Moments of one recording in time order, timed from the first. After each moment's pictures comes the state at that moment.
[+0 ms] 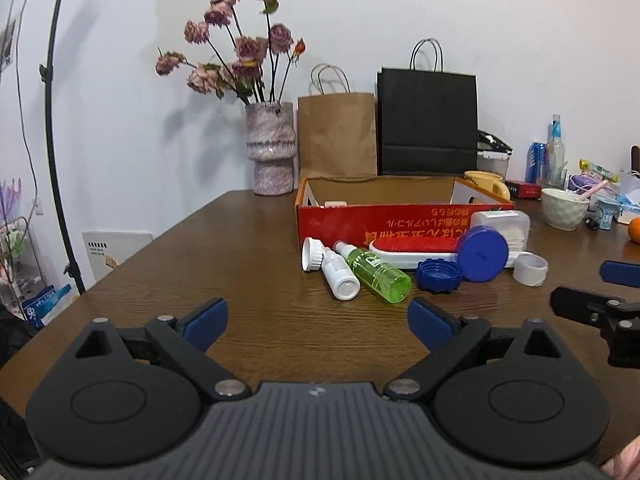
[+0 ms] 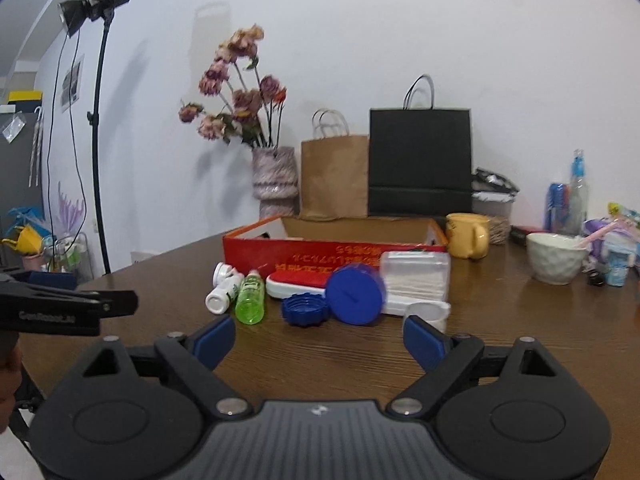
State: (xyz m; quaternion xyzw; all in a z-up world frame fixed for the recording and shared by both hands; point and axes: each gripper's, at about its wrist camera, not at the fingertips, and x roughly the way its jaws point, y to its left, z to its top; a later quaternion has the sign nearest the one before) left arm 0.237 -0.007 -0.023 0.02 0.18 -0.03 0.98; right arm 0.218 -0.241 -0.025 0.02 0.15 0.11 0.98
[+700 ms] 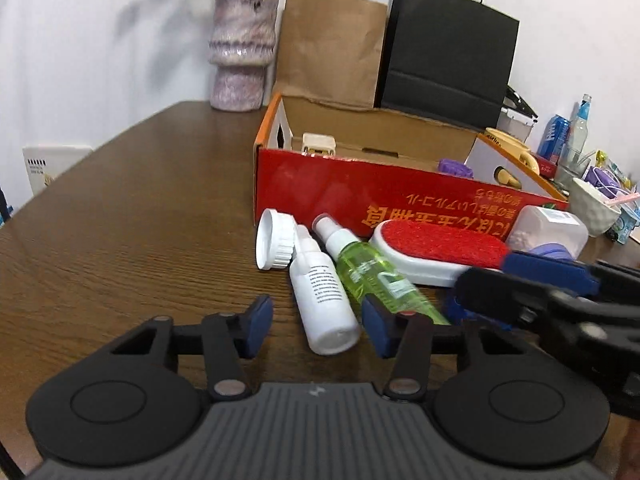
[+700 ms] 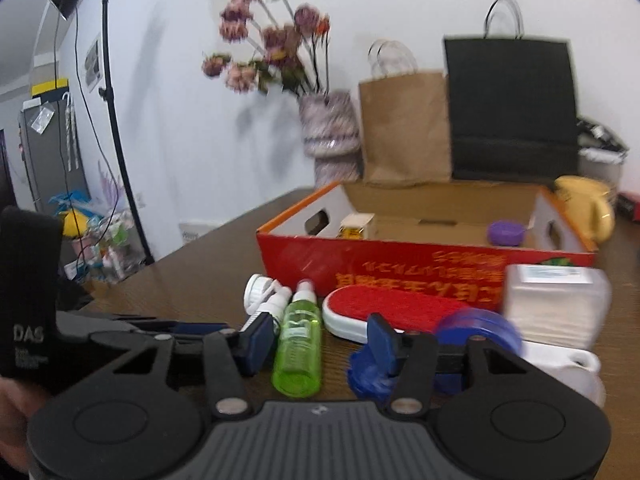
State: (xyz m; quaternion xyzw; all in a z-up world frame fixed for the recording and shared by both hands) left arm 0.407 -0.005 -0.050 -0.05 0.32 -0.08 0.94; right arm 0.382 -0.187 -0.019 0.04 0.25 0.22 0.94
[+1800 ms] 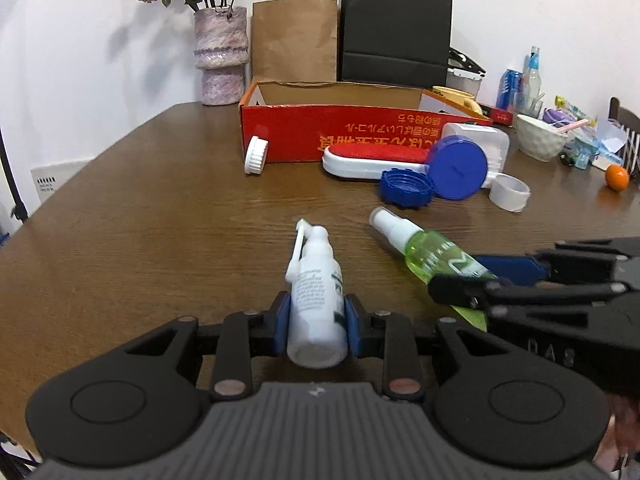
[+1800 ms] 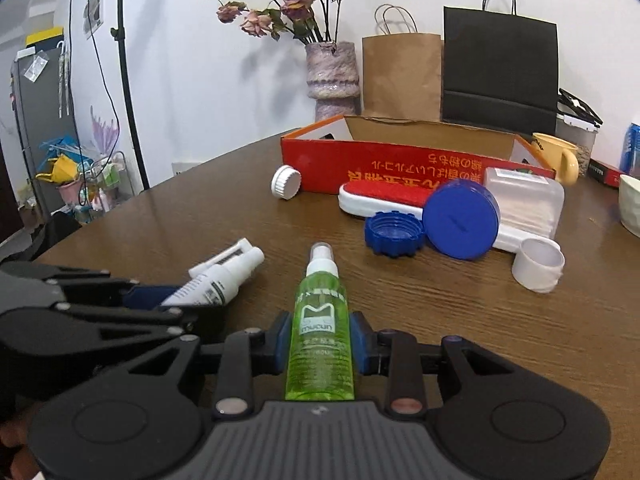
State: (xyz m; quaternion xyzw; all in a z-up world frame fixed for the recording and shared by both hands) left arm 0.274 -0.019 -0.054 0.02 0.31 -0.09 0.95; right arm 0.264 -0.188 -0.047 -0.02 0.30 0.18 0.94
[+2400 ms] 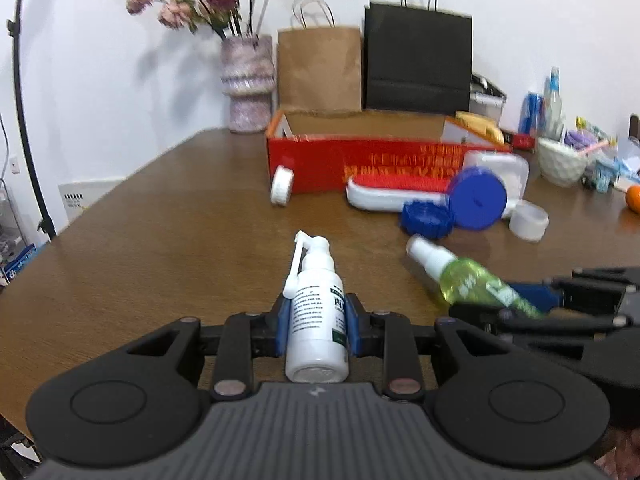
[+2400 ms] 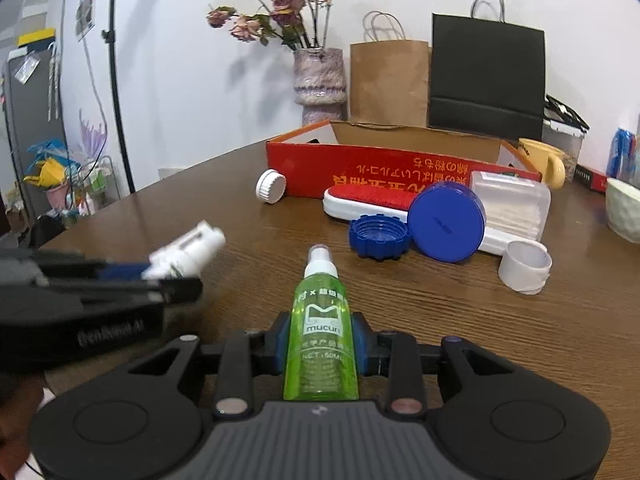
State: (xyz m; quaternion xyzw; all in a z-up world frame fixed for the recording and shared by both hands) left arm 0.261 -0.018 -0.041 0.02 0.26 -0.05 0.96; right arm 0.262 -0.189 -0.048 -0.03 0.28 0.16 0.95
